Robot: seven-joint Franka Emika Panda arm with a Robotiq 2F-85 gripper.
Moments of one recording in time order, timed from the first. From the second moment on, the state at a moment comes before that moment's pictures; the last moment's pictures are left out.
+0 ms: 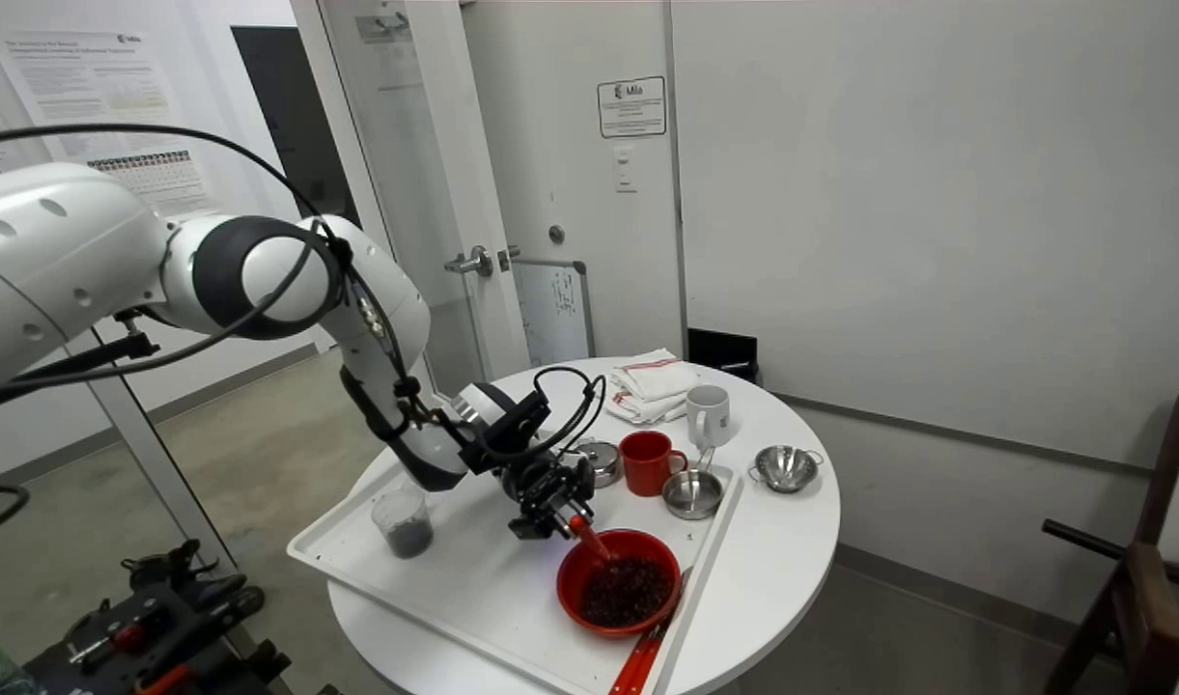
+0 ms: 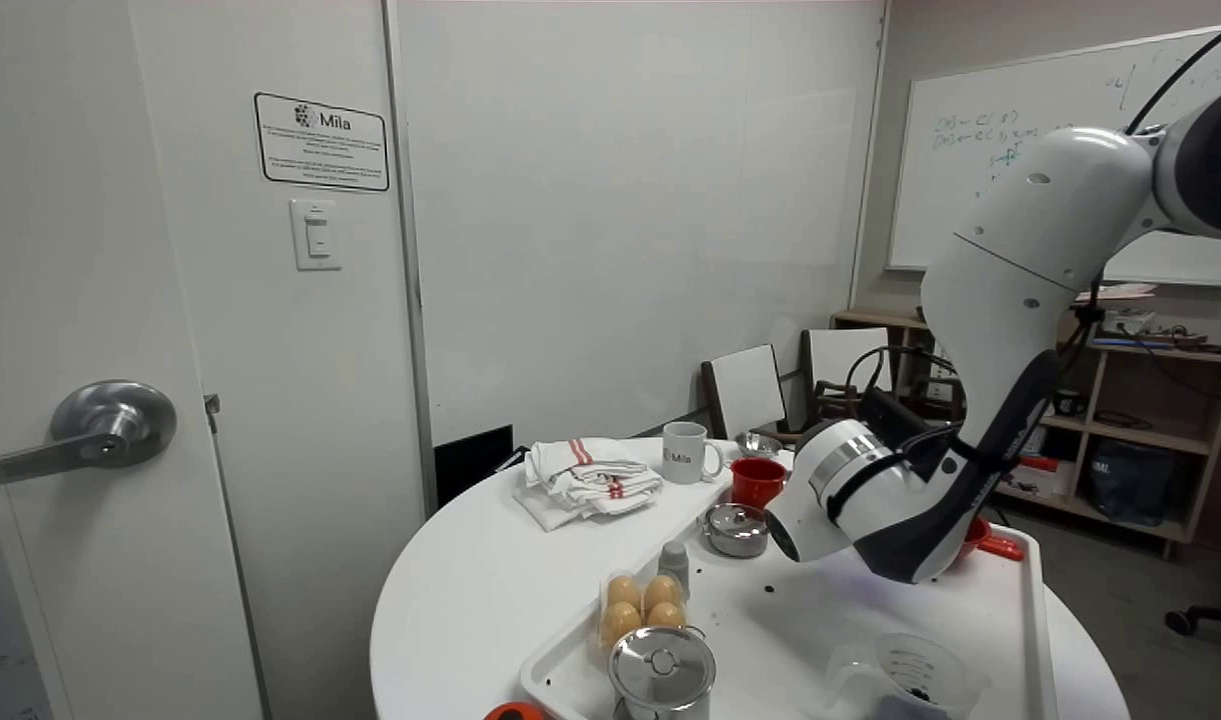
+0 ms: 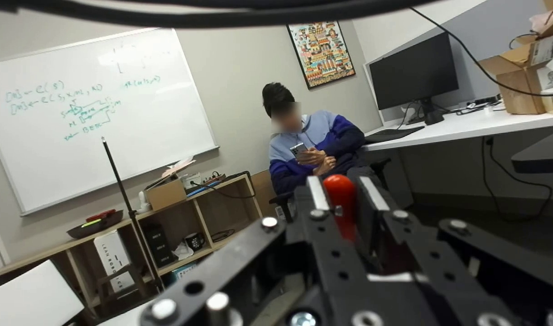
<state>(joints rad) 0.08 1.27 -0.02 -1.41 -1.15 1.10 -0.05</state>
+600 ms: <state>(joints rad) 0.14 1.26 -0.01 -1.31 -1.19 1.10 -0.08</state>
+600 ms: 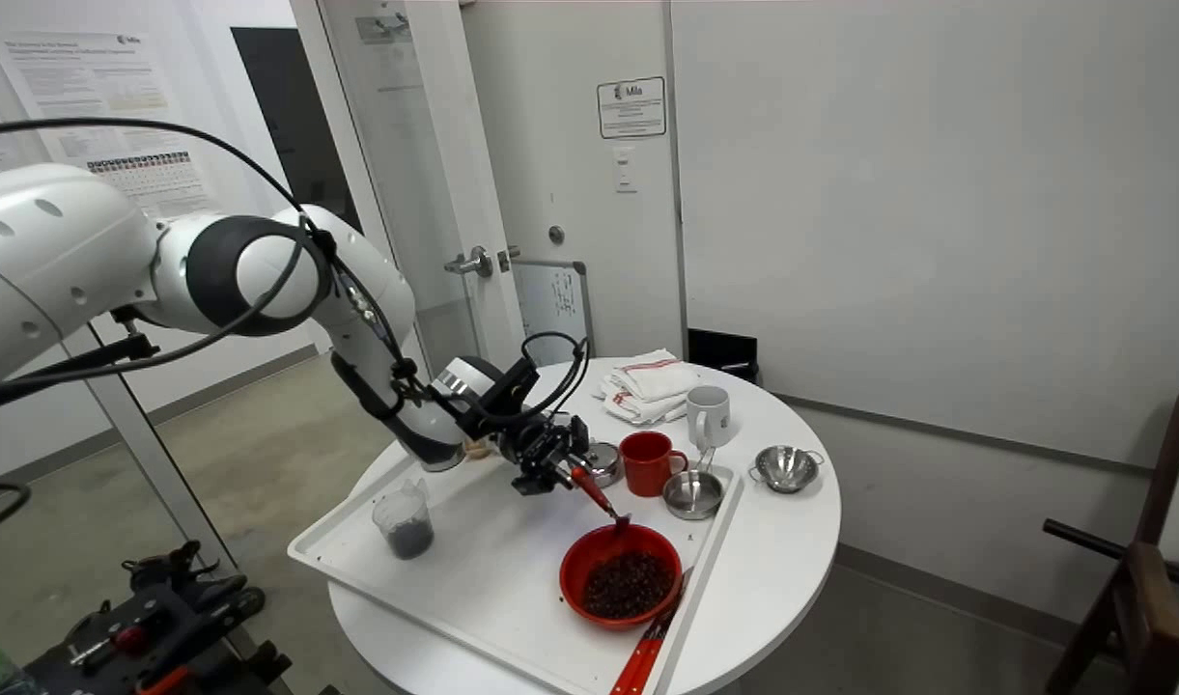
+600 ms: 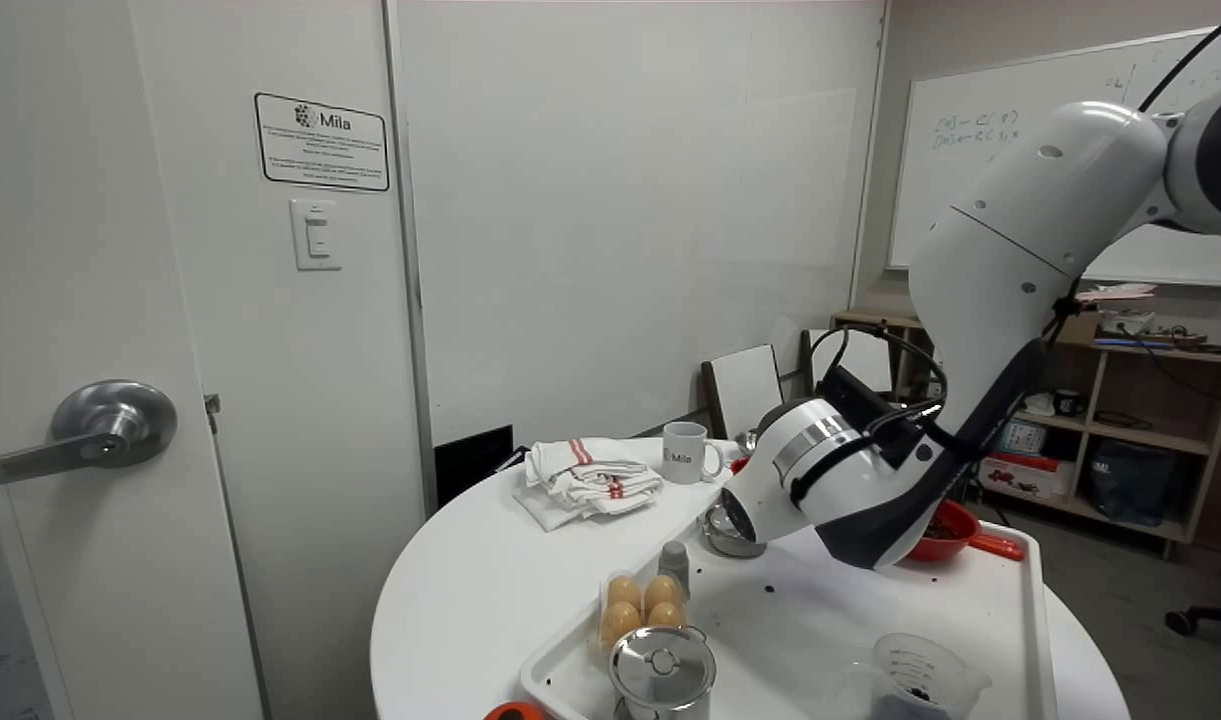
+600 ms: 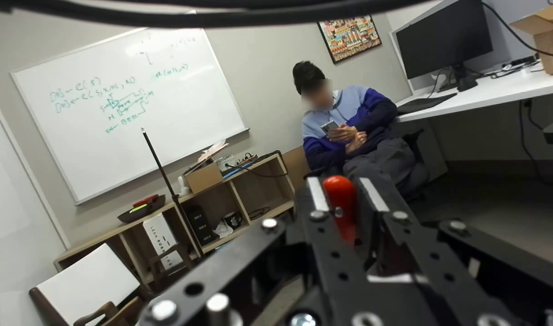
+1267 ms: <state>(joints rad) 0.14 1.07 0.08 -1.37 -1.07 1.16 0.09</state>
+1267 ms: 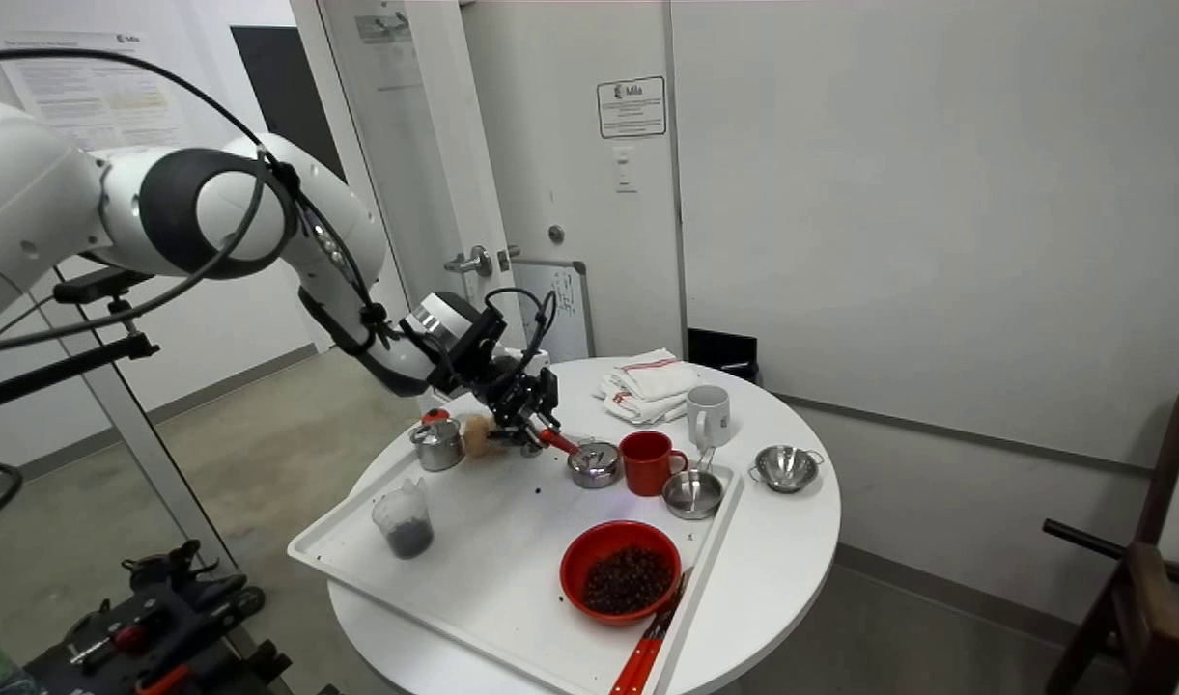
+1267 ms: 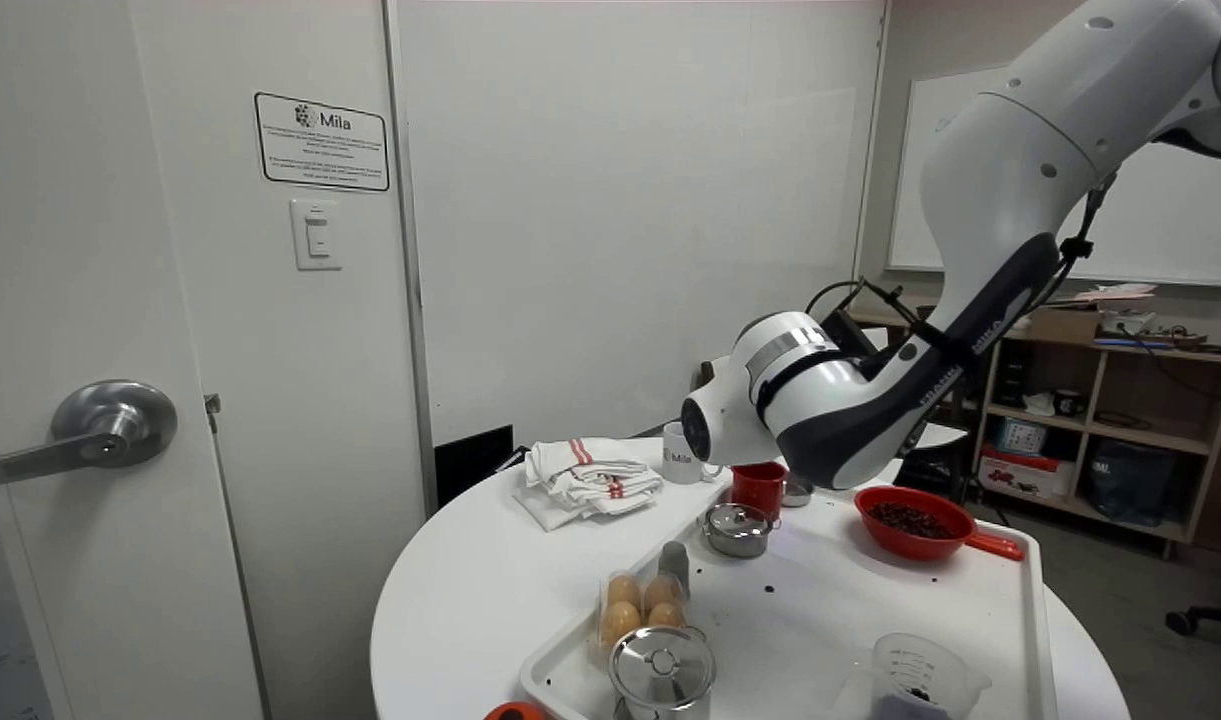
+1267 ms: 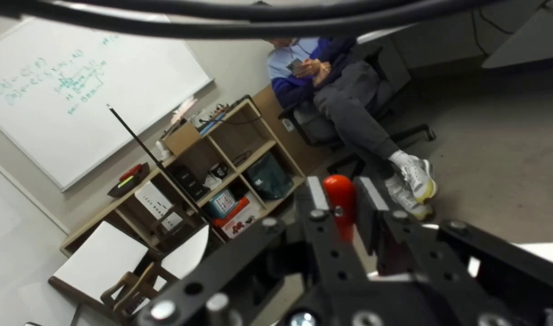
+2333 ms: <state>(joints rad) 0.06 0.66 0.12 -1.88 -0.49 1.83 0.41</state>
